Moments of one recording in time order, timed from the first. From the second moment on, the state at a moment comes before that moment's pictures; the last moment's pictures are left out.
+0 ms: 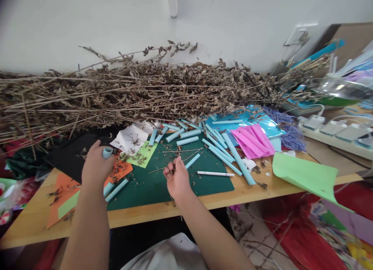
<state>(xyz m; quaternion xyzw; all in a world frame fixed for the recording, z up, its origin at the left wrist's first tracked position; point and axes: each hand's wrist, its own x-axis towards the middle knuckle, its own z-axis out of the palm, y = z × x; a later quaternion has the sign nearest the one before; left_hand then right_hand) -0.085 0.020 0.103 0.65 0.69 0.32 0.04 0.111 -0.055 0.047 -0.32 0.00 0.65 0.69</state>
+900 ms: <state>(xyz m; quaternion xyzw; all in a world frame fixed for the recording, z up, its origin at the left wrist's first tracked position) 0.000 -0.042 0.079 0.77 0.46 0.32 0.30 0.114 -0.057 0.063 -0.26 0.05 0.68 0.68</state>
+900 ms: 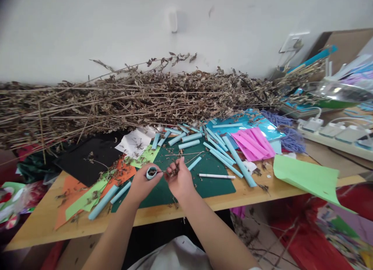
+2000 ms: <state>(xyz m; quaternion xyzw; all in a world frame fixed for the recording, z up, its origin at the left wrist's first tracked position) -0.012 -0.044 0.095 0.83 0.43 0.23 0.28 0.102 -0.063 0.057 -0.34 -0.02 0.60 0.73</state>
